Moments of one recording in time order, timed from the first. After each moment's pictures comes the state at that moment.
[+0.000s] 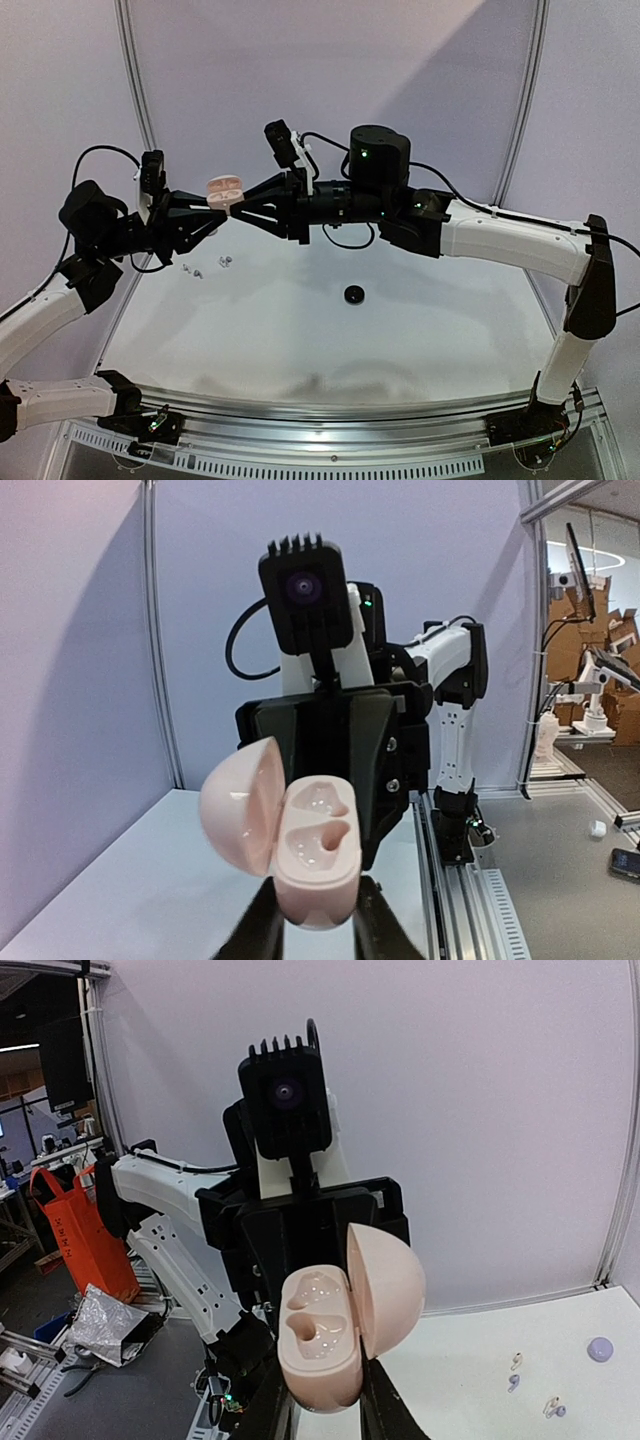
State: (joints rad) left arm -0.44 0.91 0.75 0.44 0.95 -0.19; right arm 1.06 1.82 1.67 0.20 -0.60 0.17
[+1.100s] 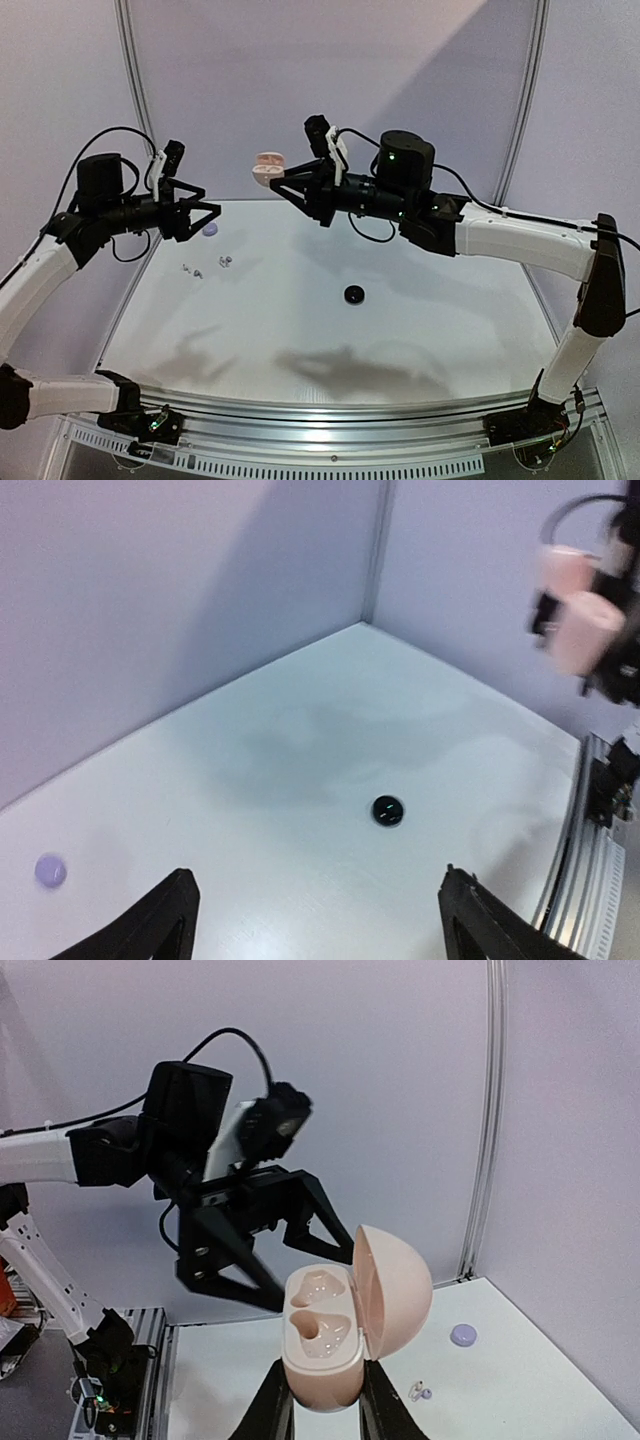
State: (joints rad) left arm -0.24 1.04 1.02 -0.30 0.65 0.12; right arm 0.95 1.75 1.51 0.32 -0.37 0.06
